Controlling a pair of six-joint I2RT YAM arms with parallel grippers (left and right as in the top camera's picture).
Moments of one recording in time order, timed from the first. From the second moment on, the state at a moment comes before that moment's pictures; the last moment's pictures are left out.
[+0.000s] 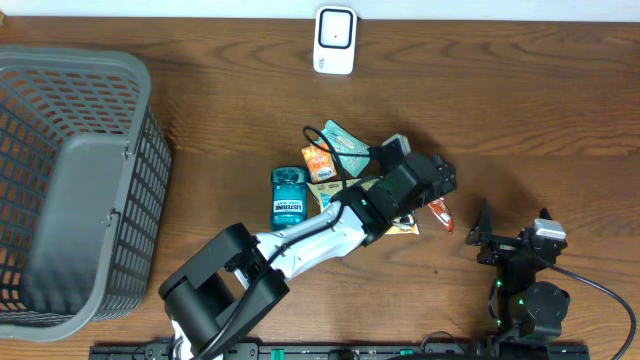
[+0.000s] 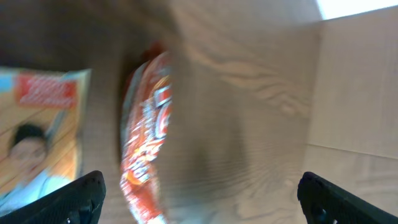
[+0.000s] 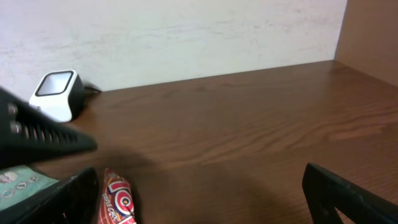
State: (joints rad) left arm -0.94 1.90 1.18 0.08 -0.02 -1.34; right arm -0.10 0.02 0.01 -0.07 0.03 0.11
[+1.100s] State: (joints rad) left arm -0.60 1.34 1.41 -0.21 -0.48 -0.04; right arm -0.10 0.02 0.01 -0.07 0.03 0.11
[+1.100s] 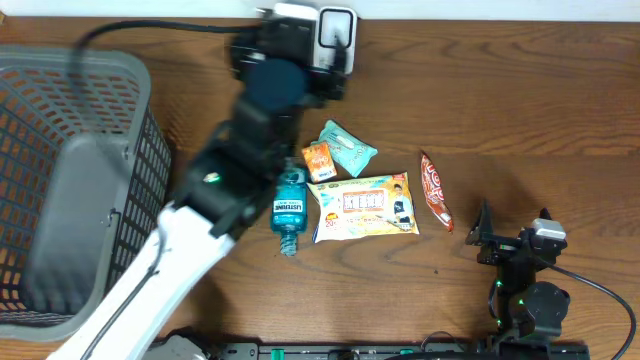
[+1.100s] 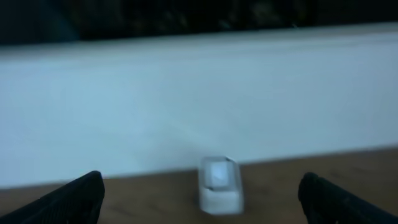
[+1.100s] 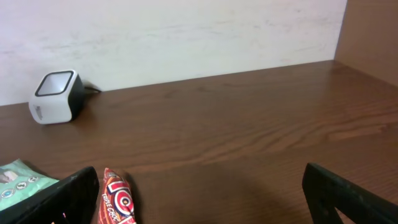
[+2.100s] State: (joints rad) left arm -0.28 0.73 1.27 -0.59 -0.07 0.20; right arm -0.10 0.02 0.01 -0.07 0.03 0.11
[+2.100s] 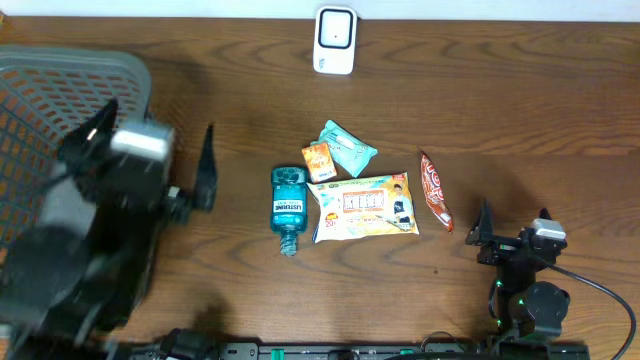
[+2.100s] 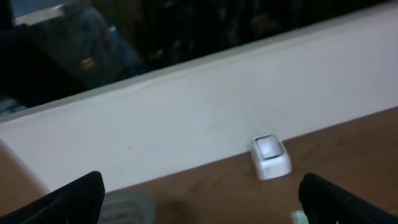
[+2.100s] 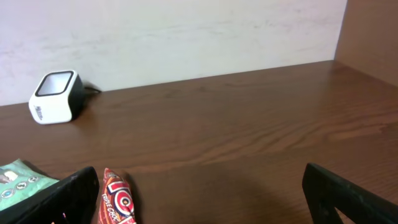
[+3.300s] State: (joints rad) left arm -0.10 0.11 1.28 -0.37 0.29 0.06; right arm -0.10 0.02 0.01 -0.07 0.03 0.11
